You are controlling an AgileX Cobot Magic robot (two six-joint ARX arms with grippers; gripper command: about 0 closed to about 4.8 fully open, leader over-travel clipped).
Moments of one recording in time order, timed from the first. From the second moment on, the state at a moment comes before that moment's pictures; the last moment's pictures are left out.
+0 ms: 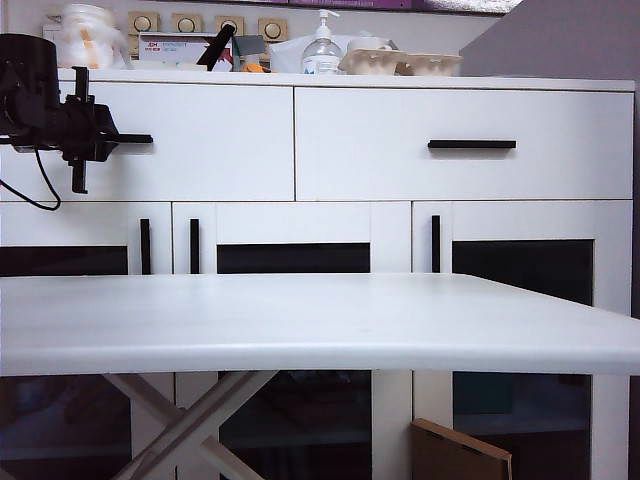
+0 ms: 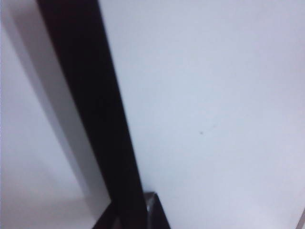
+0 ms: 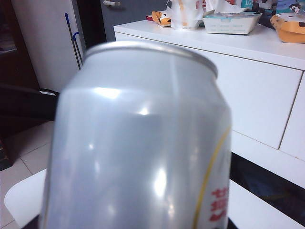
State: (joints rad) left arm 0.07 2.22 1.77 0.61 0.16 -1.45; right arm 0.60 1.17 1.31 -0.21 -0.33 0.03
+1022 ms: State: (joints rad) left arm 0.07 1.93 1.15 1.02 0.14 -1.42; right arm 0.60 1.17 1.31 -0.21 -0.30 0.03
